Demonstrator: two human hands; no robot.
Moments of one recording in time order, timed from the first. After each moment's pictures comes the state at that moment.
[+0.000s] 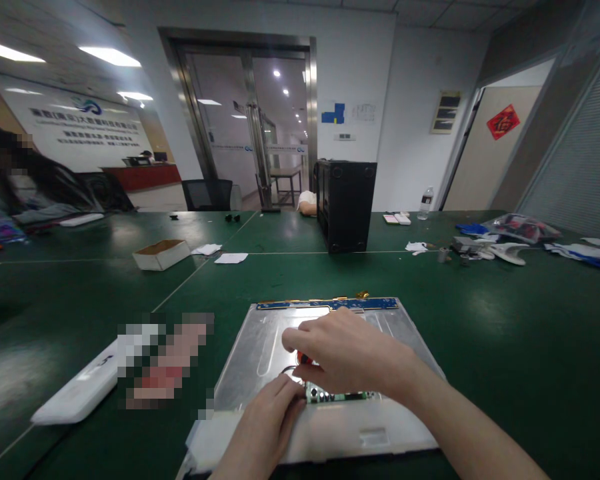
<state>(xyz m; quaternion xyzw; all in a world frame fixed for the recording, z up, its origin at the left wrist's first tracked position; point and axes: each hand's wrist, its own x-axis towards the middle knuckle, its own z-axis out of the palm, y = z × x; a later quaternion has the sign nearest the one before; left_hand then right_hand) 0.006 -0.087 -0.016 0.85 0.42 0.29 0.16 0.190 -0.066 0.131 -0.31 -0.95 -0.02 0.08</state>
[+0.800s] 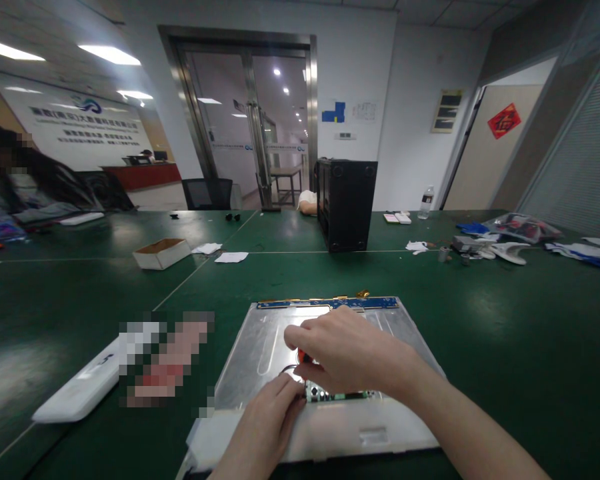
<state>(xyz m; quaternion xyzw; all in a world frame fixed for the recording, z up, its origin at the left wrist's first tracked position) 0.008 -0.089 -0.011 0.85 0.41 0.29 0.16 0.189 -0.067 0.132 -0.32 -0.94 -0.02 0.08</state>
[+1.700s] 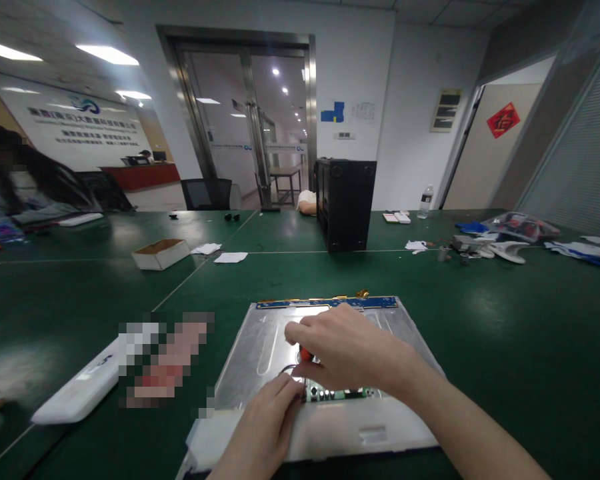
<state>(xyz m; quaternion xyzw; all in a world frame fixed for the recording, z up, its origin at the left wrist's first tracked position) 0.008 -0.089 -0.010 0.85 0.42 0.28 0.17 0.190 -0.066 0.133 -0.33 -0.94 -0.01 0.08</state>
